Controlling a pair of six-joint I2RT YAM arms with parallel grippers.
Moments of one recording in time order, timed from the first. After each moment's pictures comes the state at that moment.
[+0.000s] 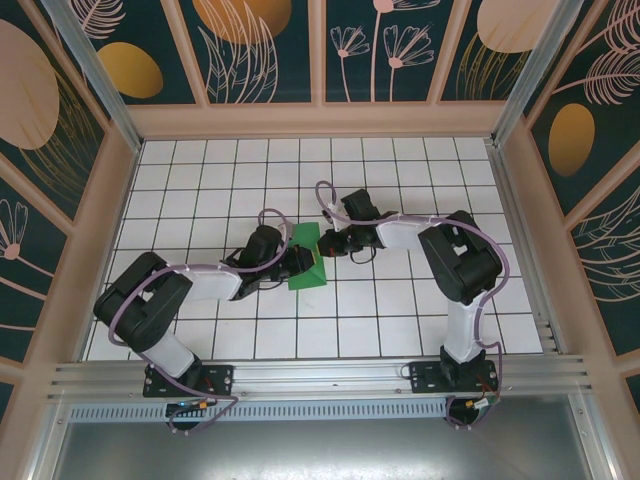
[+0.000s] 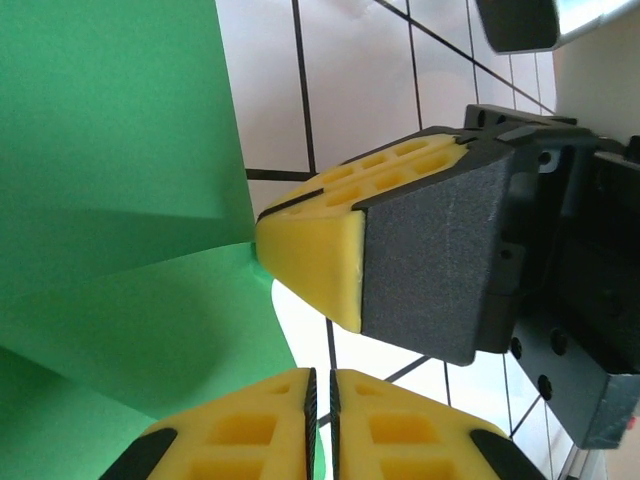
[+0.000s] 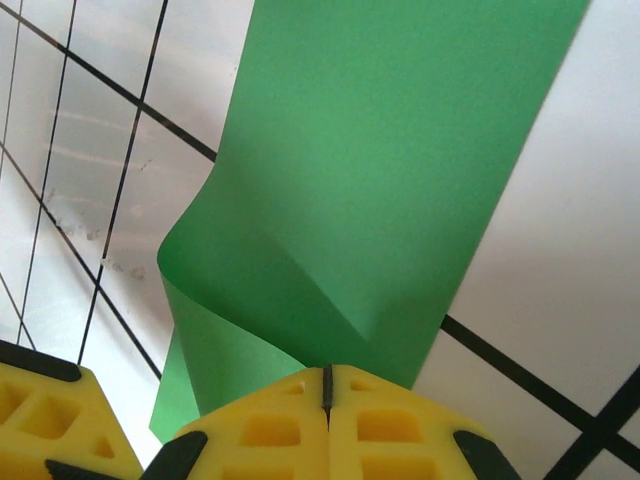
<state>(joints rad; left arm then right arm) -0.65 1.63 0.59 0.41 0.31 -0.92 0.58 1.94 1.09 -0.14 -0.57 0.33</state>
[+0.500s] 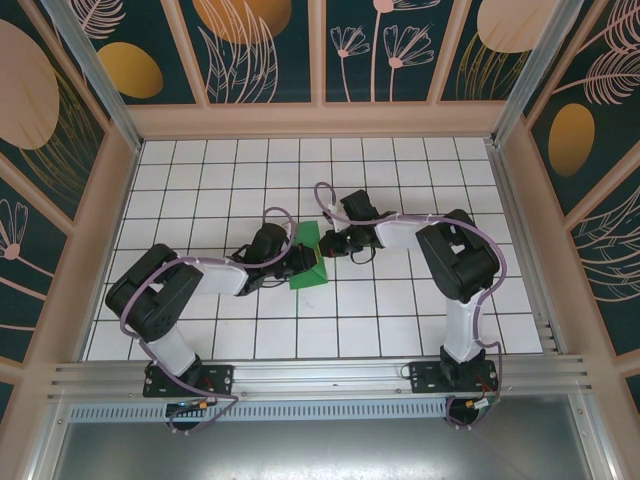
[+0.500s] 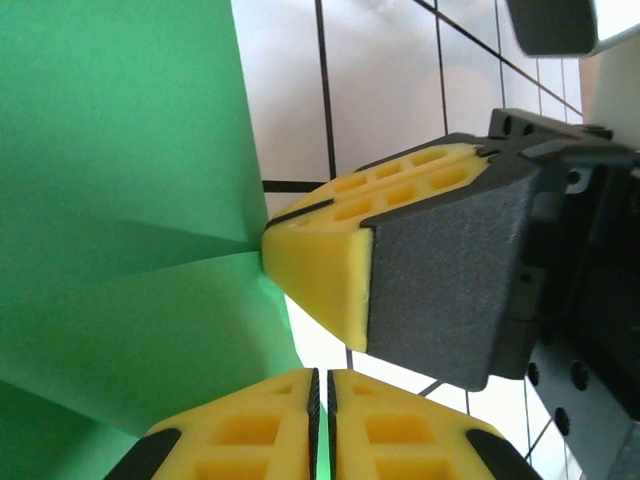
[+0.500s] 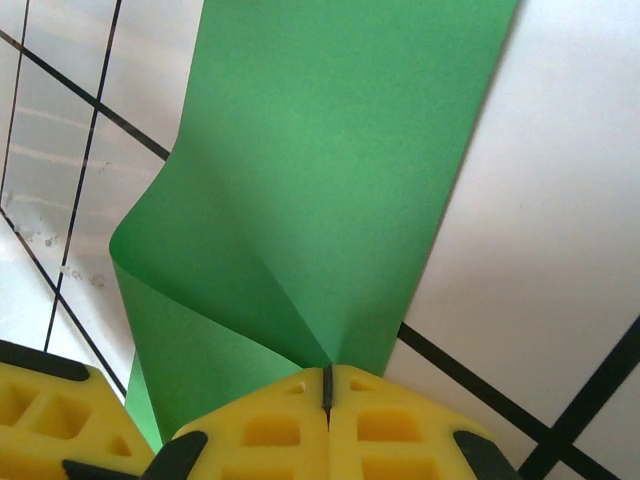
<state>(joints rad) -0.65 1.70 0.64 0.41 0.31 -0.92 0.58 1.96 1.10 -0.15 -0.54 0.31</state>
